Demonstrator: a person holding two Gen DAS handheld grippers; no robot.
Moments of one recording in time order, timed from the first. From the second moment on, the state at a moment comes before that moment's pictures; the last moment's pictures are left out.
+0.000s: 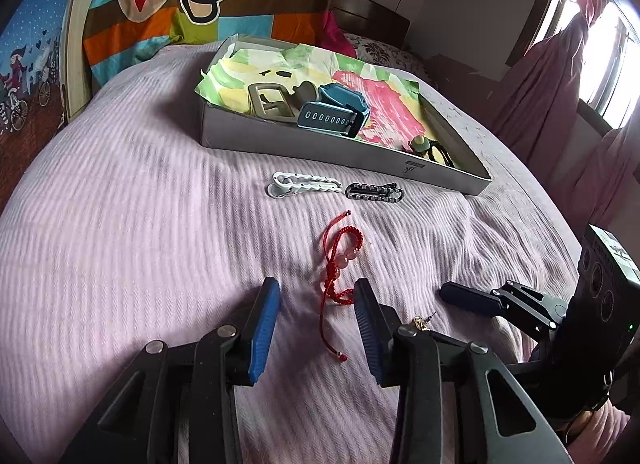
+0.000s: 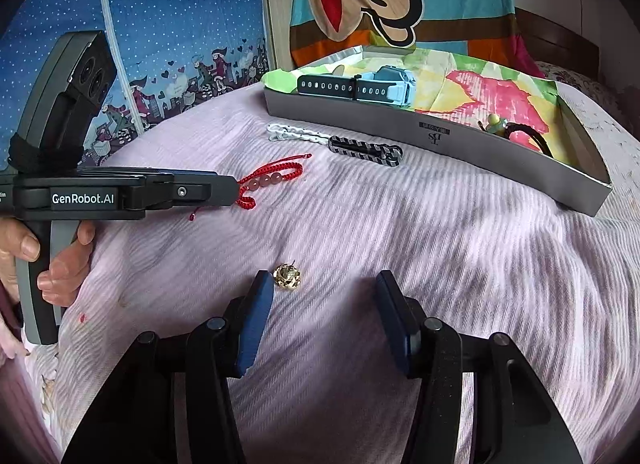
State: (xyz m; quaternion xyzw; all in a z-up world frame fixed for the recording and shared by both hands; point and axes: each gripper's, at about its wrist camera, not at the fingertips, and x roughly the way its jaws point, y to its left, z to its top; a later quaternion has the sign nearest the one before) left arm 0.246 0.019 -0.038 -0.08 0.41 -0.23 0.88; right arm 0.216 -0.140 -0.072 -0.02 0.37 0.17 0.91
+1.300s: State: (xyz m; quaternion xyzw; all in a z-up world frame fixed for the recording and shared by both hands) left arm 0.227 0.011 -0.034 -0.06 0.37 -0.25 0.90; right arm 0.210 -0.146 -0.069 -0.02 0.34 0.13 0.93
